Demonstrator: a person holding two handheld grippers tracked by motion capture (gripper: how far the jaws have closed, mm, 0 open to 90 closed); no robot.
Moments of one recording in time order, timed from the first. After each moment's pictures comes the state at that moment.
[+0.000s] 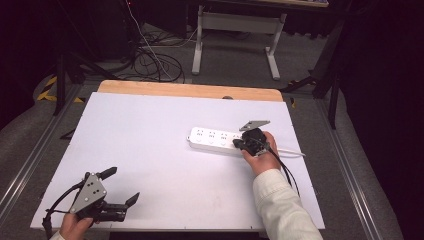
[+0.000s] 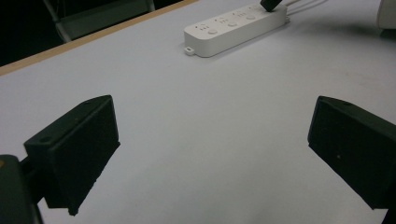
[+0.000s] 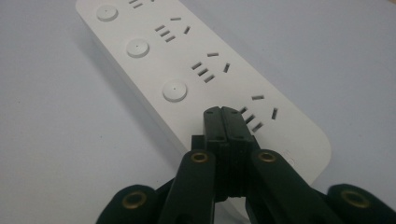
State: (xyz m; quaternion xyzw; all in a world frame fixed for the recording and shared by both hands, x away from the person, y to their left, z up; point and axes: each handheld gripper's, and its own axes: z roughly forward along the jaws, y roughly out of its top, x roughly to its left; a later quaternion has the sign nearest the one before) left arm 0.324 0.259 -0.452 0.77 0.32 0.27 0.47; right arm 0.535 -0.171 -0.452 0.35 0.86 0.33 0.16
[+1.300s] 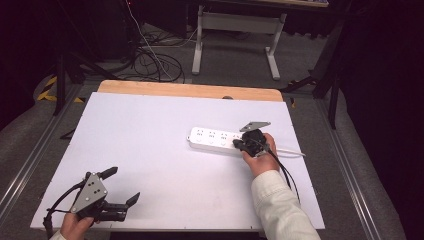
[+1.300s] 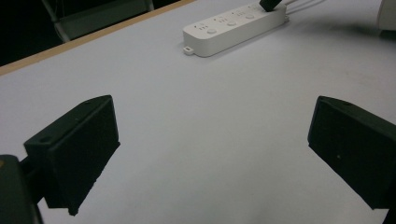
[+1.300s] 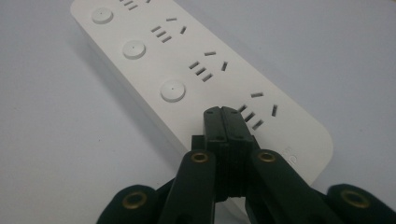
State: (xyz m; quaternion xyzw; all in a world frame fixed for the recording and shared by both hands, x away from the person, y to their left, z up) left arm 0.325 0.259 -0.452 0.78 0.32 0.27 0.47; right arm 0.534 -0.172 -0.455 0.37 0.85 0.34 0.16
